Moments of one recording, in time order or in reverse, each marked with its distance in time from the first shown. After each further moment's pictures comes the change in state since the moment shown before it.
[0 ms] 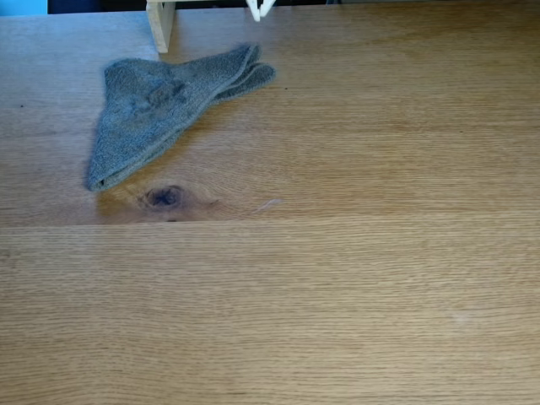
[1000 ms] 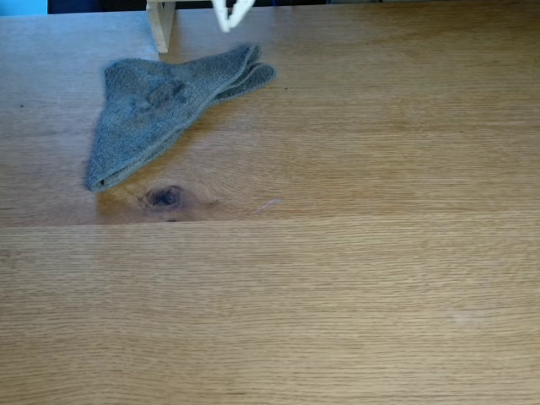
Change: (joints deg) arm 9.1 -57.5 -52.6 -8.4 3.5
